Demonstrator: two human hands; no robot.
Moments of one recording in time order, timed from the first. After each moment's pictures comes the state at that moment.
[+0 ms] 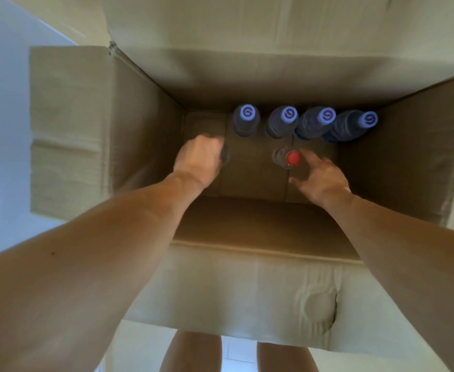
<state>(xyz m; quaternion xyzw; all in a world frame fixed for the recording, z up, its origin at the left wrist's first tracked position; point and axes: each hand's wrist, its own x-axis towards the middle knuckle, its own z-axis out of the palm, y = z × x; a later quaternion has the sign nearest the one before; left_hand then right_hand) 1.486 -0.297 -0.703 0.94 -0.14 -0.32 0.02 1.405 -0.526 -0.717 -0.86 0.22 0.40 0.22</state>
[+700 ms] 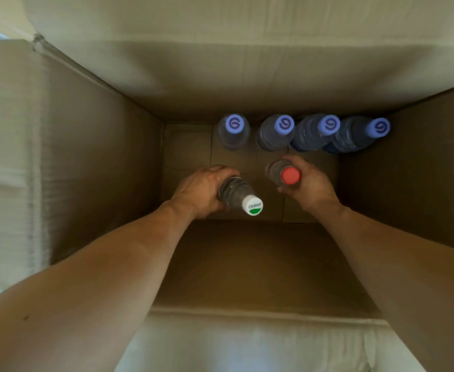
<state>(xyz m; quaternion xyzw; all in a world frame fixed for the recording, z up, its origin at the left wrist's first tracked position) 1.471 -0.298 -0.794 0.86 -0.20 -0.44 0.17 1.411 -0.533 -0.805 -0.84 0.25 0.33 0.35</state>
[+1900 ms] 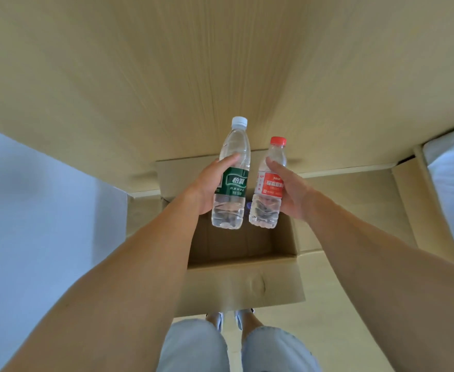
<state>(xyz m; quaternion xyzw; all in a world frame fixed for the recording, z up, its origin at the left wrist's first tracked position) 1.519 -0.401 -0.264 0.62 0.12 -0.47 0.61 1.441 -0.579 -0.282 -0.46 0.40 0.19 0.77</state>
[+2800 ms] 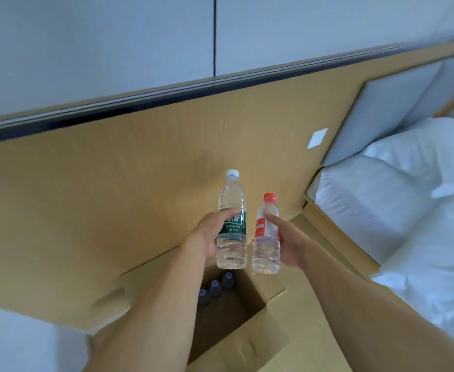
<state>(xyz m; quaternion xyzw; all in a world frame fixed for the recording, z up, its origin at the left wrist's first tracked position) 1.472 -0.452 -0.107 0.56 -0.05 -0.58 0.58 1.320 -0.583 -0.118 -0.39 0.42 -0.02 0.82</state>
